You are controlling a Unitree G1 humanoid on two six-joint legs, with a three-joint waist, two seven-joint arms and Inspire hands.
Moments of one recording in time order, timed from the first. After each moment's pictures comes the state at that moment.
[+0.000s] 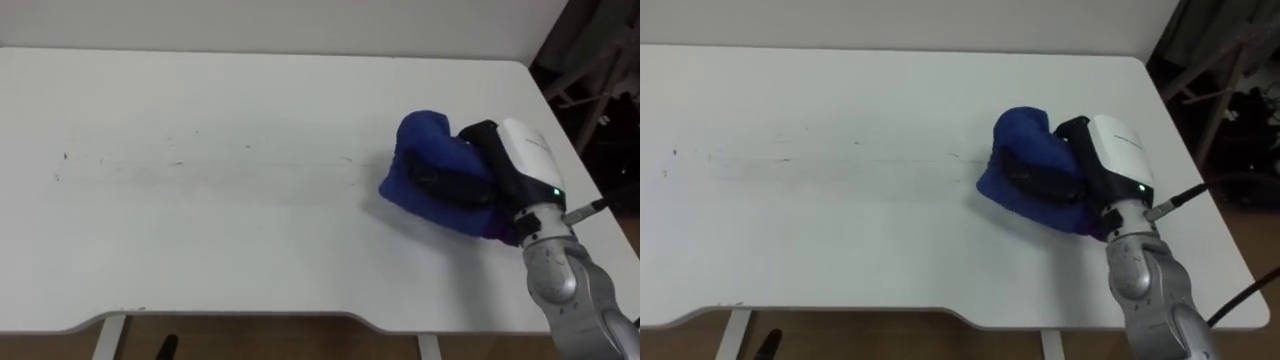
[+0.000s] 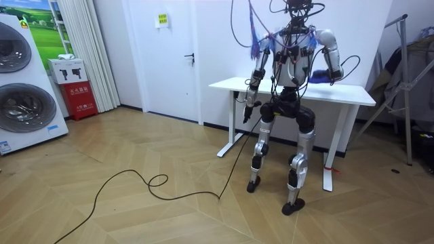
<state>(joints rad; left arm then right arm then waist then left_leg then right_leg) 0.30 0.19 0.19 0.82 0.27 -0.05 0.01 -0.03 -0.38 0.03 0.14 -0.70 -0.10 -0.11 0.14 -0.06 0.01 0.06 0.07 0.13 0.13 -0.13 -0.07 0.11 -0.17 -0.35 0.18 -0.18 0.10</state>
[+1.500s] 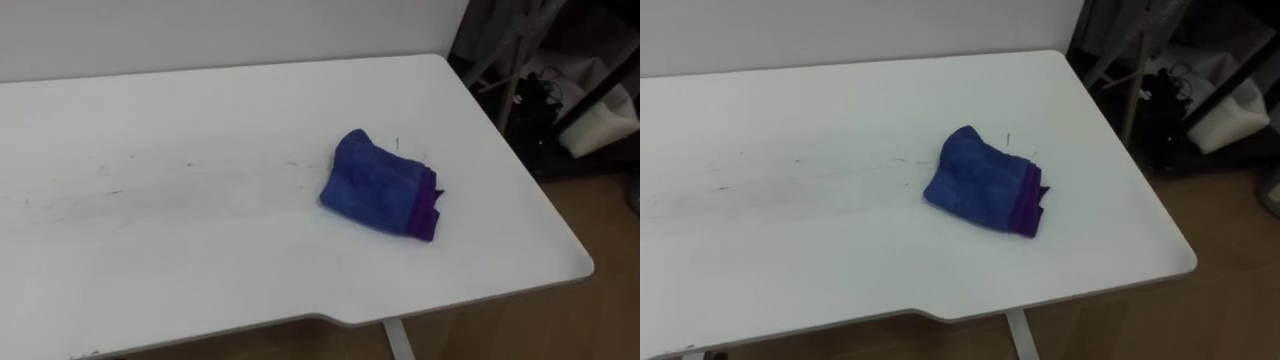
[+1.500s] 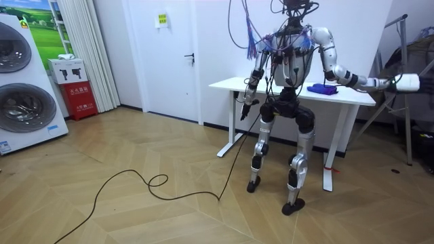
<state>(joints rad) 0.36 0.19 0.38 0.80 0.26 -0.02 0.04 0.18 -0.40 -0.57 0.52 -0.10 -0.09 -0.48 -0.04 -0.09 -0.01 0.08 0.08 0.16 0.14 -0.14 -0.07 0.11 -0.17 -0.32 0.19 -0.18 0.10</state>
